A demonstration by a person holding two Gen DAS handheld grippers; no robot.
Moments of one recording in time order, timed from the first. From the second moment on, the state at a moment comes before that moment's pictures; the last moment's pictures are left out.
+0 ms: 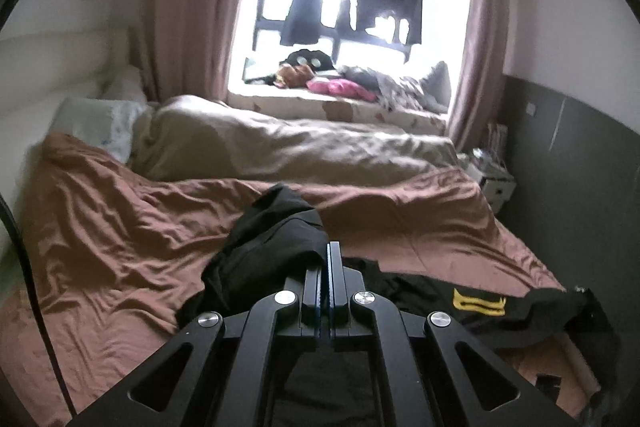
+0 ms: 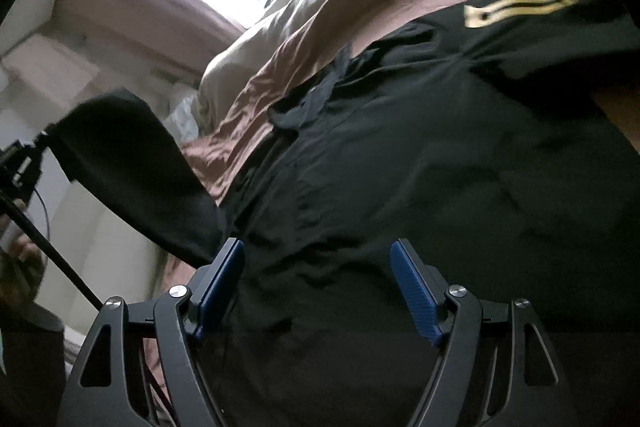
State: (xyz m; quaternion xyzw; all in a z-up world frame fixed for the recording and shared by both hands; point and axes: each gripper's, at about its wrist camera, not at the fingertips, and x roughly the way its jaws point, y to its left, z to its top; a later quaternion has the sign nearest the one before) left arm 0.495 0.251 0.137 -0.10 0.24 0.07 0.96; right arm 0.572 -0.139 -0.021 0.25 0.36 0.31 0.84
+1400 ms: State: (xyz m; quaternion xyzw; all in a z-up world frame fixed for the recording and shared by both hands) left arm 0.429 0.361 -0.098 -0.12 0.46 0.10 0.87; right arm 0.611 0.062 0.014 -0.12 0.41 0.20 0.88
